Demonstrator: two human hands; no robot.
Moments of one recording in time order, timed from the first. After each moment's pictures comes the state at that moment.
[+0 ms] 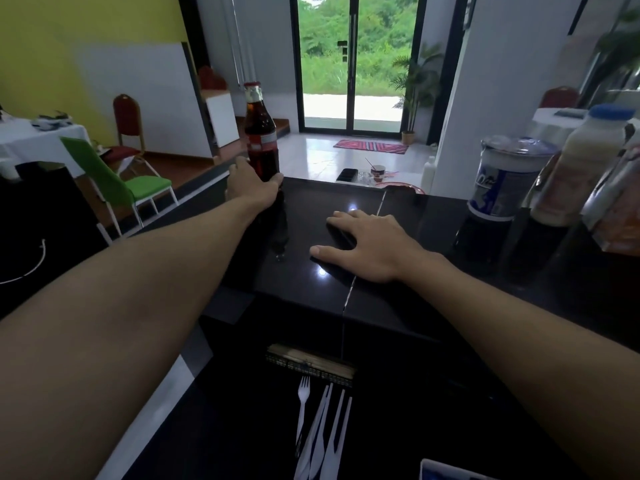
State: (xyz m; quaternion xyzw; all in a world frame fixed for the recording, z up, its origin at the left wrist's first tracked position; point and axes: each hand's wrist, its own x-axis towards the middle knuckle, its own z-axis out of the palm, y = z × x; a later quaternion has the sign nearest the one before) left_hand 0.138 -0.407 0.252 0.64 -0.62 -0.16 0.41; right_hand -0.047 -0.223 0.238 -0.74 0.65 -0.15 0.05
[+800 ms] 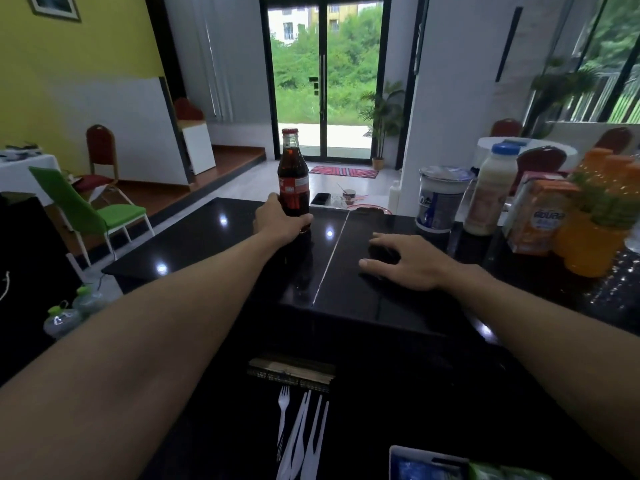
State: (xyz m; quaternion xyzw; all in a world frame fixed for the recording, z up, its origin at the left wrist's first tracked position) left_hand 0.087 -0.313 0.263 0.55 -0.70 -0.24 0.38; right_hand -0.132 -0.144 0.256 -0.70 0.68 -0.19 0.09
